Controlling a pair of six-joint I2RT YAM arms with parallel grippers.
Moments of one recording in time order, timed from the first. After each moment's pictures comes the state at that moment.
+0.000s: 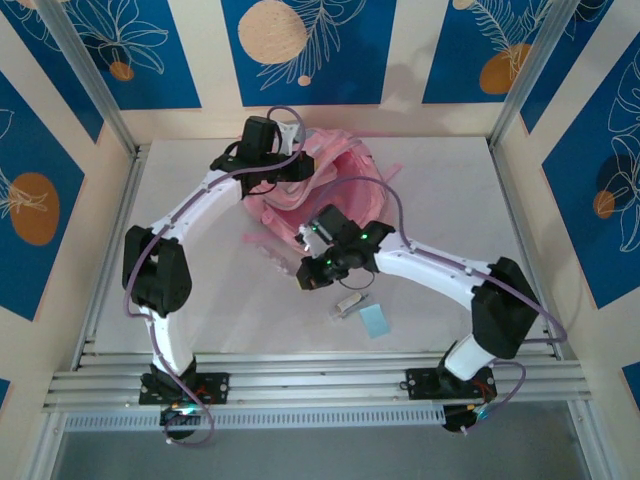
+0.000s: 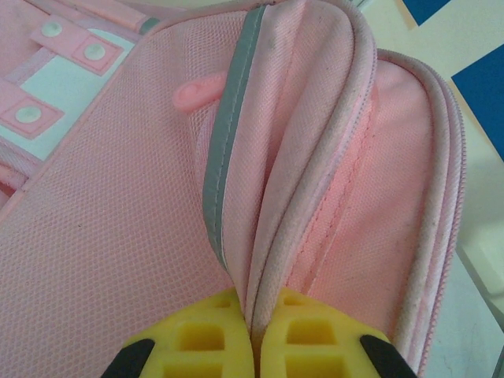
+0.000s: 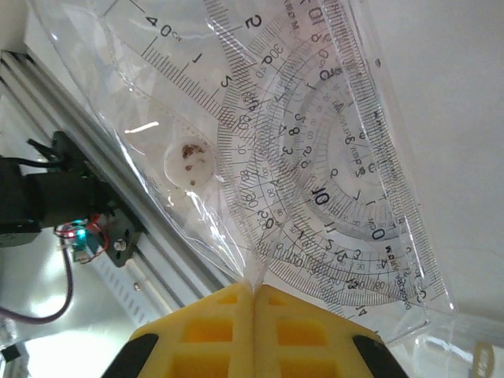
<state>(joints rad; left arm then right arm) -0.44 1.89 1.71 -0.42 0.45 -0.36 0.84 1.55 1.19 -0.68 -0.44 0.48</state>
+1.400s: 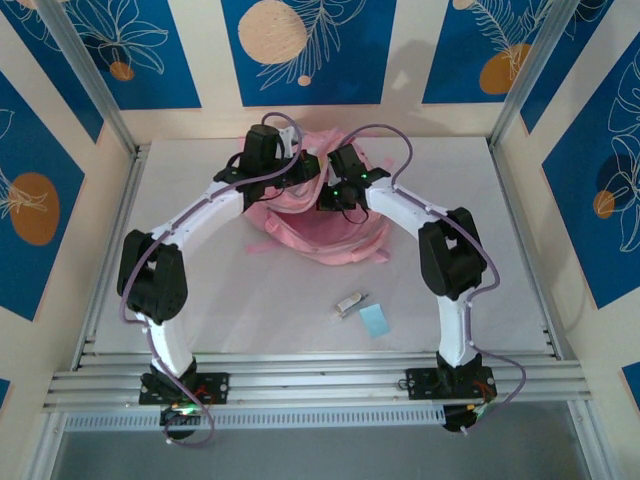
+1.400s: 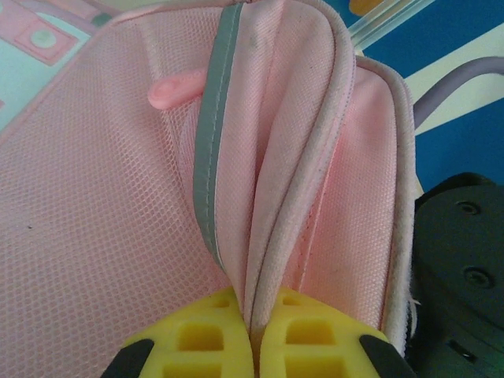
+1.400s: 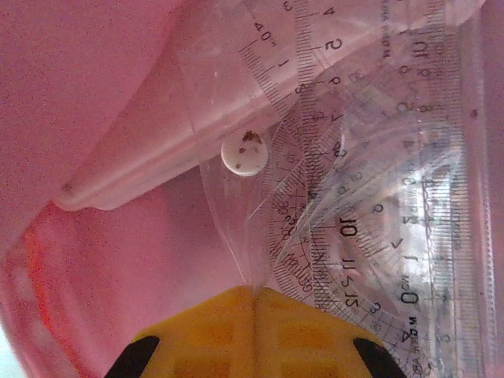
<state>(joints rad) -0.49 1.83 1.56 -0.18 0.42 -0.65 0.52 2.04 1.63 -0.51 -0.21 0.44</state>
